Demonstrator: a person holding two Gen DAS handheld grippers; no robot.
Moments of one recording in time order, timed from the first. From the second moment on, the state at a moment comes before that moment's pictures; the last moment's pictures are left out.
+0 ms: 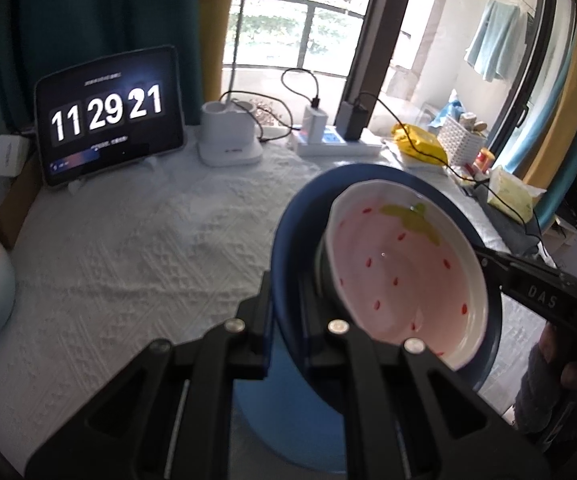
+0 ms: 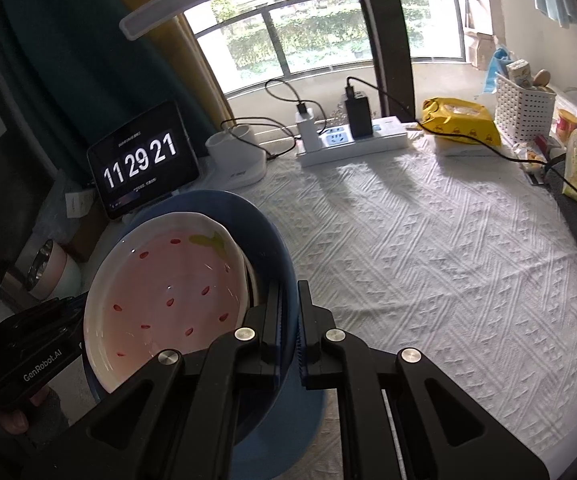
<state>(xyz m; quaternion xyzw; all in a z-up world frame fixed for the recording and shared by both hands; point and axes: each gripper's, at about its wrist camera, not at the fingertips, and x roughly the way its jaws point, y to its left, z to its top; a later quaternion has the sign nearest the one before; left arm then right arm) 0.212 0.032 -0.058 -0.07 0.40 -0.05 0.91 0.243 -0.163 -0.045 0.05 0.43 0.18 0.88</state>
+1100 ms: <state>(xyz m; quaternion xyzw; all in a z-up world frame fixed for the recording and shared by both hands) 0.203 0.035 -0.084 -0.07 0.42 -0.05 0.90 0.227 -0.156 -0.072 0.05 0.45 0.17 0.87</state>
